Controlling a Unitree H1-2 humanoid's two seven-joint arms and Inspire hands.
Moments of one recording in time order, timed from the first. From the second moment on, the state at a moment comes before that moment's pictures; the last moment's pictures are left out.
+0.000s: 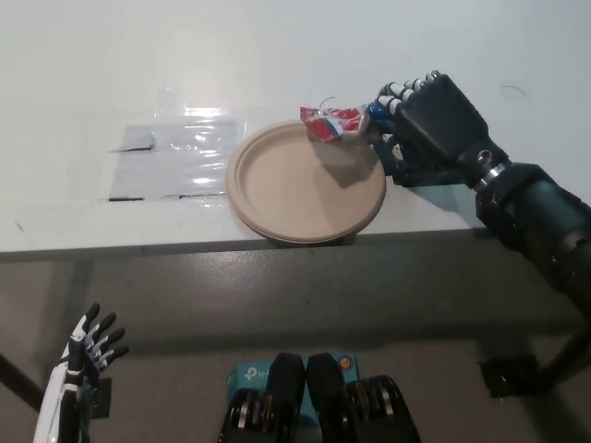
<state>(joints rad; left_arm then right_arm) 0.16 0.14 0.10 -0.15 -0.04 -0.10 -0.06 -1.10 -0.29 0.86 1.28 -0.99 -0.35 -0.87</state>
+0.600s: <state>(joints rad) 0.16 0.14 0.10 -0.15 -0.04 -0.10 -0.06 -1.11 -0.33 0.95 1.29 -1.09 -0.31 -0.87</state>
